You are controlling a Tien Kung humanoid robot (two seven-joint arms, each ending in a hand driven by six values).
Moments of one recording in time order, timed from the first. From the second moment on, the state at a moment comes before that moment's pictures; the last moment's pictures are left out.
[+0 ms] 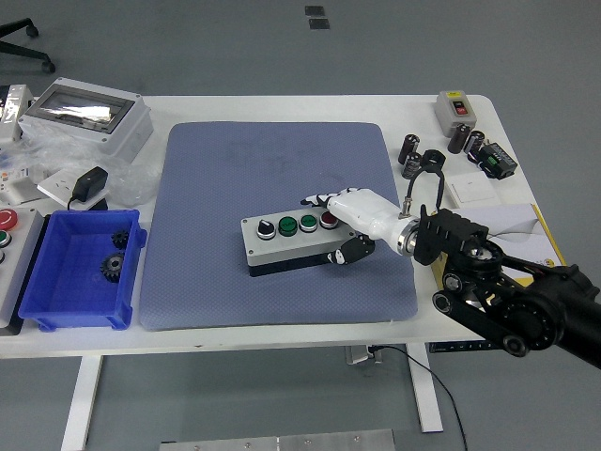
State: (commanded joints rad) left arm -0.07 0.12 -1.84 -0.24 1.90 -0.11 0.28; right arm 0.69 -0.34 0.49 1.18 -1.87 -0.03 -0.03
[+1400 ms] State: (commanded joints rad) left arm -0.07 0.12 -1.86 -0.24 1.93 -0.13 0.26; right arm 0.71 -0.52 0.46 1.29 -1.56 0.09 0.03
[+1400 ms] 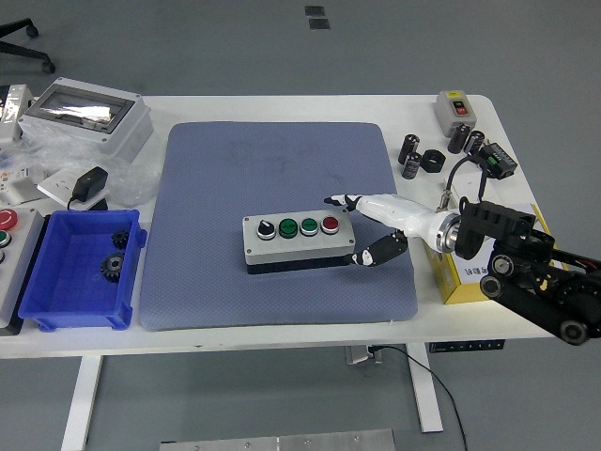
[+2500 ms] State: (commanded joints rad) left arm -0.05 0.13 -1.85 -0.25 1.90 -0.12 0.27; right arm 0.53 -0.72 0.76 1.59 -1.27 0.22 -0.20
